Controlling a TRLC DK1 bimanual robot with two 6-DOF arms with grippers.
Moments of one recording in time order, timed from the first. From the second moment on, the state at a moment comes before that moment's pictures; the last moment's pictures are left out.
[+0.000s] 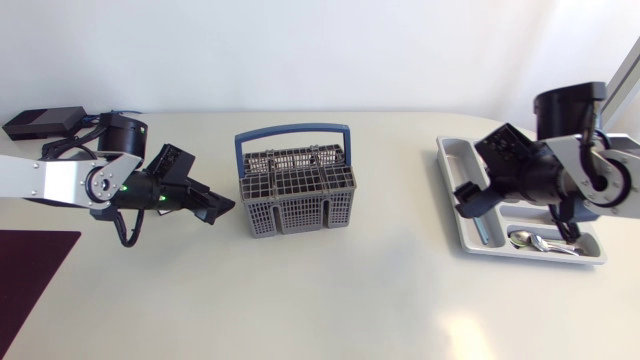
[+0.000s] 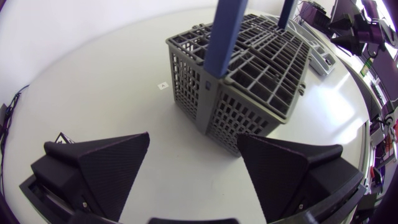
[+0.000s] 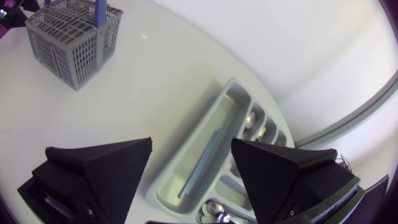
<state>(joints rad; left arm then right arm) -0.06 1.68 0.85 -0.03 0.42 0.38 0.10 1.35 0.79 -0.17 0.08 -0.54</state>
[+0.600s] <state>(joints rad) -0.06 1.80 0.95 -0.02 0.40 0.33 0.32 1.90 1.23 -0.15 -0.17 -0.31</state>
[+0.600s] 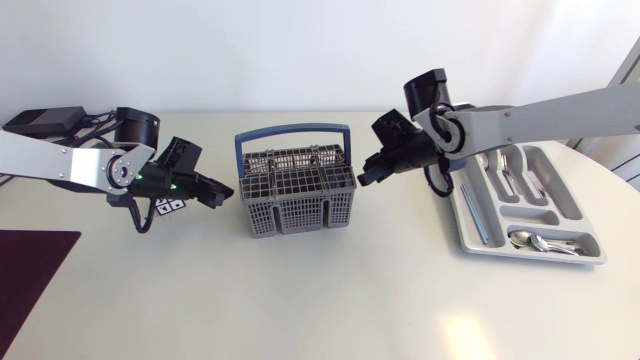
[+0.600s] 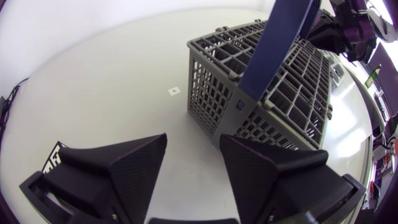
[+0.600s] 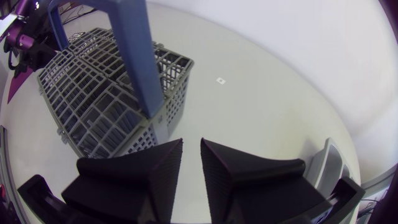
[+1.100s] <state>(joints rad) -0.19 1.79 0.96 -0.03 0.36 0.33 0.39 1.83 1.17 -0.25 -0.20 -0.28</state>
